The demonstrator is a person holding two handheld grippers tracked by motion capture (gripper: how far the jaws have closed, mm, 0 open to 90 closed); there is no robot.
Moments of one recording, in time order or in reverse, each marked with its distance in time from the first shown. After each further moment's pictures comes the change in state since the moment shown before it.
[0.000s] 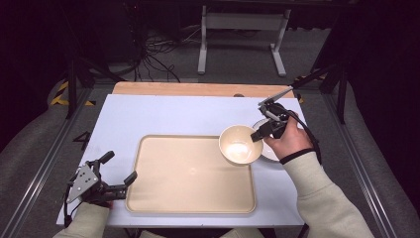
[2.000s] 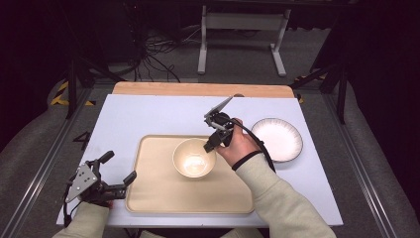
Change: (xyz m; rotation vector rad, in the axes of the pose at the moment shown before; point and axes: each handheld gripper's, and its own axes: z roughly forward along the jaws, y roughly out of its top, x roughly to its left) left arm 0.002 0.000 0.000 -0.003 -0.005 -0.009; right arm 0.097 0.030 0.081 0.085 0.112 -0.193
